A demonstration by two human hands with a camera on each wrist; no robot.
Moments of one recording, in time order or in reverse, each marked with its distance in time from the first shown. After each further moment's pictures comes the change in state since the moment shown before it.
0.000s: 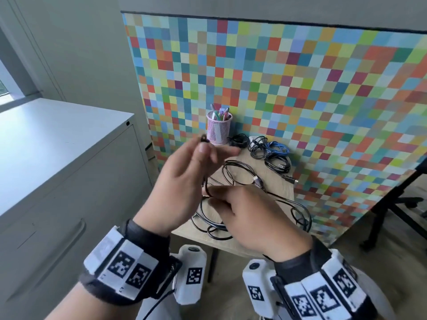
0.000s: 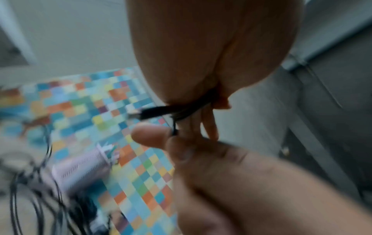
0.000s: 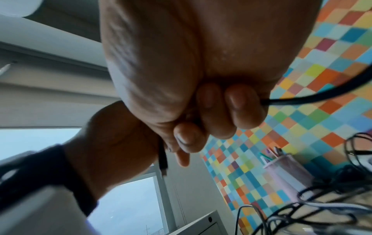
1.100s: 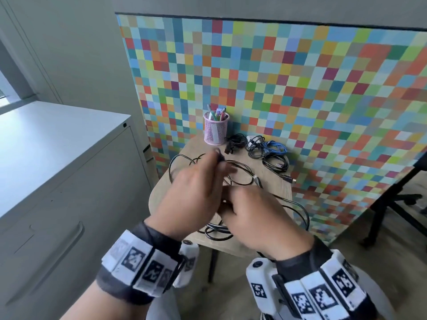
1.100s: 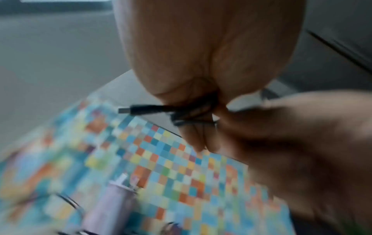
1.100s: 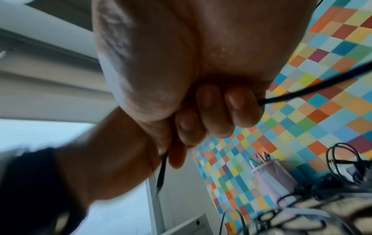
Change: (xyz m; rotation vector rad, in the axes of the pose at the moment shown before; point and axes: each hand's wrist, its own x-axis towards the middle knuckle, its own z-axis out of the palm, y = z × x) left_hand 0.002 -0.024 0.006 0.800 -0.036 0.131; right_hand -0.001 0.001 -0.011 -0.088 -0.049 0.063
